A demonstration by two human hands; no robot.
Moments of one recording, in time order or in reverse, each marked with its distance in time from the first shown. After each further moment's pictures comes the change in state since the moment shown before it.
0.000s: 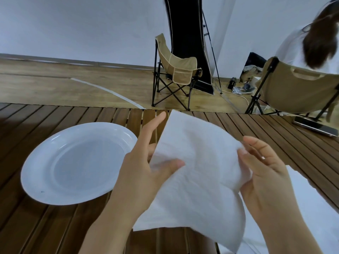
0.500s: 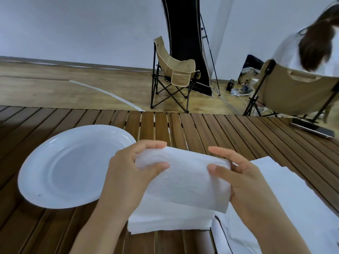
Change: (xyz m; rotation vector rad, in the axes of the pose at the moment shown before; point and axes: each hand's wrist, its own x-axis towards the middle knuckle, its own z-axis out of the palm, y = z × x) left_hand 0.003 -0.015 -0.008 0.144 0.145 -0.041; right_hand 0.000 0.008 0.001 -0.362 -0.244 0.100
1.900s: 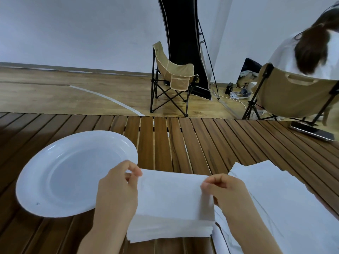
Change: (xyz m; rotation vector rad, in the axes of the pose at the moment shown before) left_hand 0.001 -0.027 0.007 0.304 0.138 -0.266; right_hand 0.016 0.038 0.012 -0.330 0.227 0.143
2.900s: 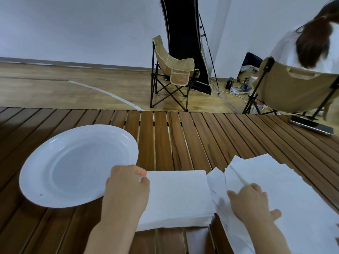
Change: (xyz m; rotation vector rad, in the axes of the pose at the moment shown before) left_hand -0.012 0.004 0.007 0.164 -0.074 -0.043; right_hand 0.016 0.038 -0.022 -0.916 0.180 0.336
